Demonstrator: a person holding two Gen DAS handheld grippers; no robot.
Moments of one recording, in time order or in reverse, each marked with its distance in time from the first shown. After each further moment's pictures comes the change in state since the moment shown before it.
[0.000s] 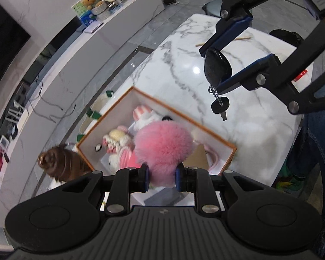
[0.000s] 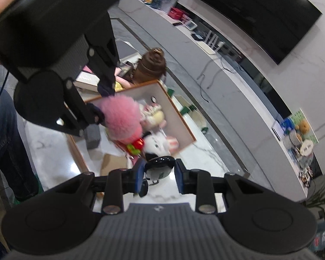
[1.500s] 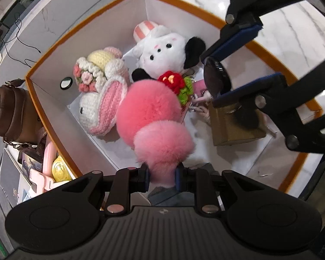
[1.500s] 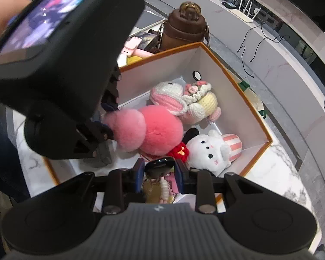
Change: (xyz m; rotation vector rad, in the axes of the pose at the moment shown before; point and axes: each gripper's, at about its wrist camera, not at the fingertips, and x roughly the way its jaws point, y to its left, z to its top) left arm 0.165 0.051 -0.047 -0.115 0.256 -0.121; right arm 0.201 0.011 0.013 0.113 0.119 0.226
